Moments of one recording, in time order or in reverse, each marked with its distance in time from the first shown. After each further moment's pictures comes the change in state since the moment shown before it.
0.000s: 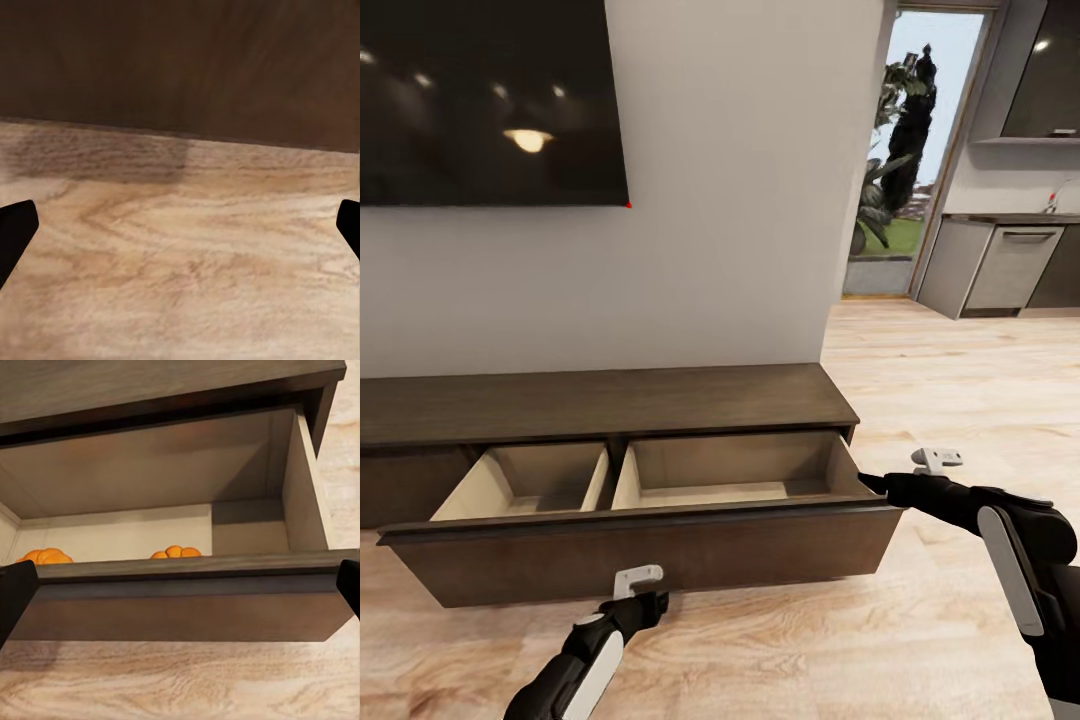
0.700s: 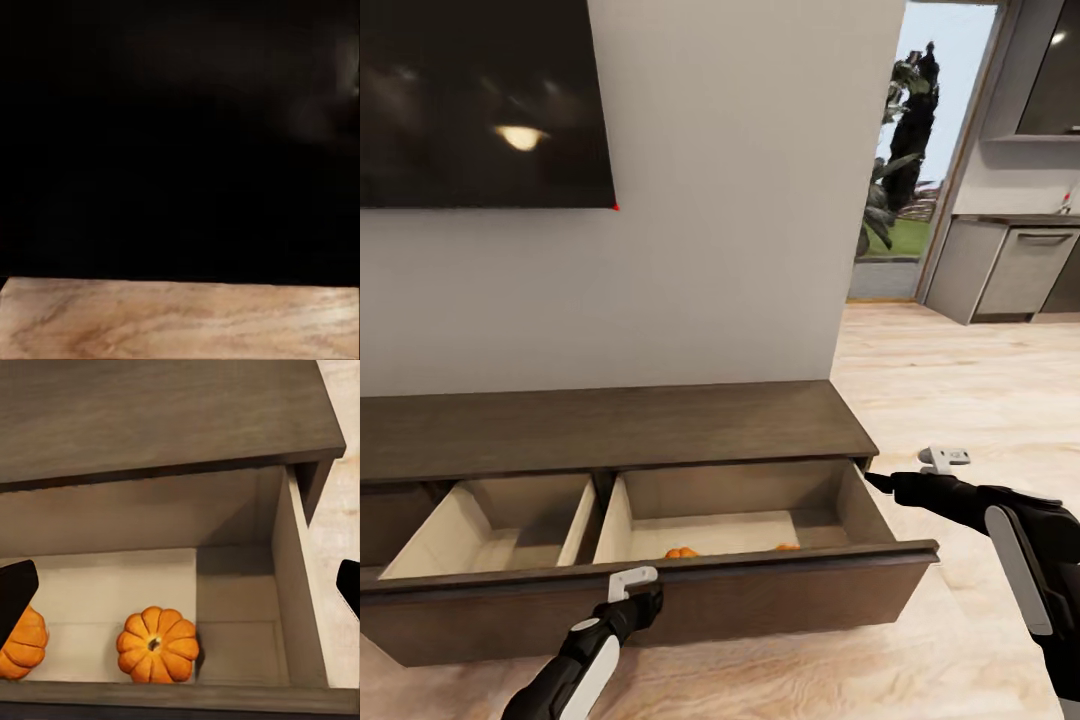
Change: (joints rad) left arm -0.015 0.010 0.000 0.067 0.009 -0.081 -0.012; right arm 0.000 -0.024 -0.004 0.000 0.000 -0.002 0.000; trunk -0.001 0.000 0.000
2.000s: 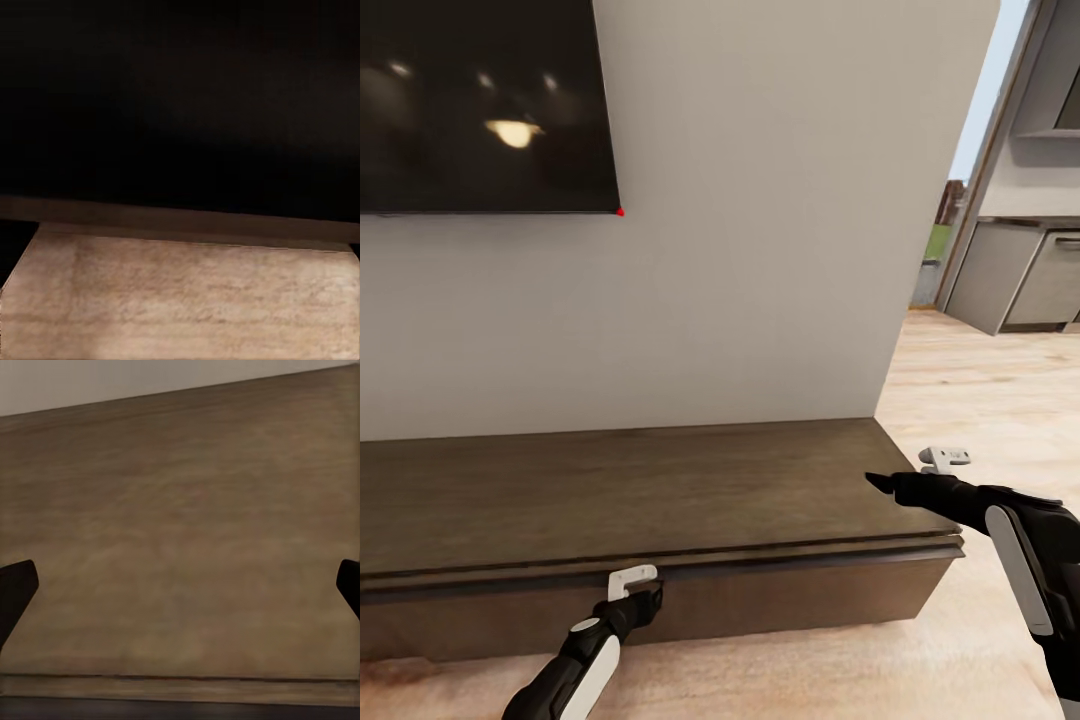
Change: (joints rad) left arm 0.000 -0.001 0.000 0.000 -0.003 -0.021 0.004; right arm 0.000 -0.002 0.000 0.000 0.000 0.000 0.000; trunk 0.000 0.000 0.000
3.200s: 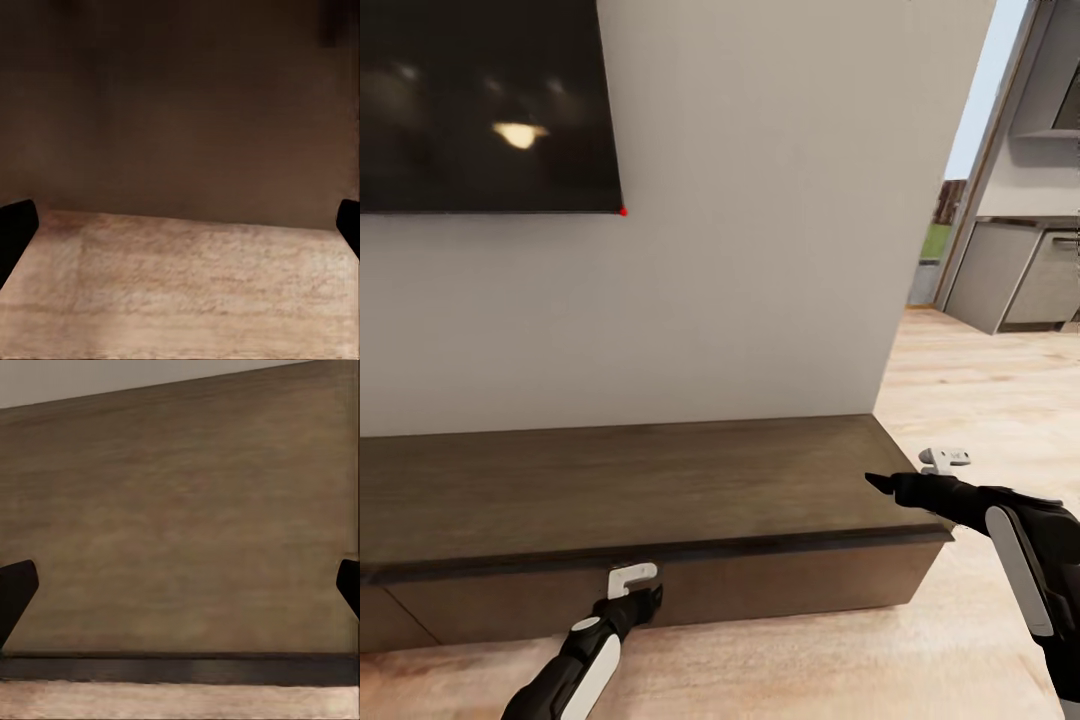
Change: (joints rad) left arm 0.000 -0.001 -0.002 -0.006 -0.005 -0.009 0.007; right arm 0.002 0.000 -0.001 0.000 0.000 0.000 0.001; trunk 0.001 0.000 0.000
